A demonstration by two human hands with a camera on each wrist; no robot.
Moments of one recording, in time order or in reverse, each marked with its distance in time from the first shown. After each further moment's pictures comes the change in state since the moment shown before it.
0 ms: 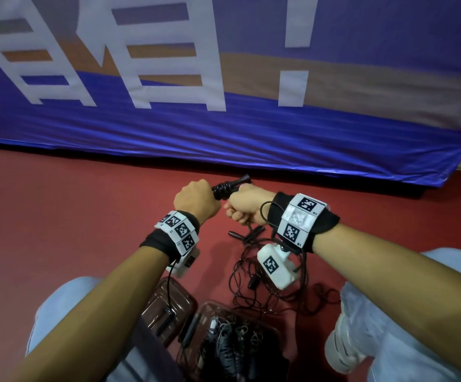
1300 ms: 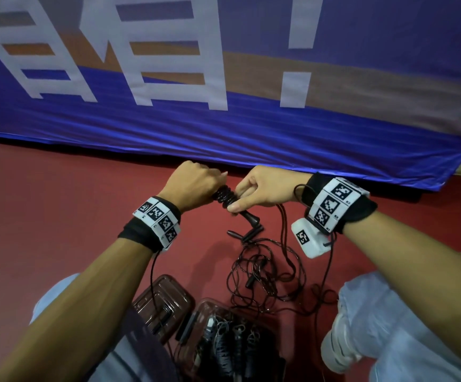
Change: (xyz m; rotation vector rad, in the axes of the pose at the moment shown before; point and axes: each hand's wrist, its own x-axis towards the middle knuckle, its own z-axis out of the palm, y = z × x) left_hand 0.012 -0.027 -0.041 0.281 0.467 1.046; right_hand -0.025 -0.011 -0.062 -0.654 -0.257 -0.465
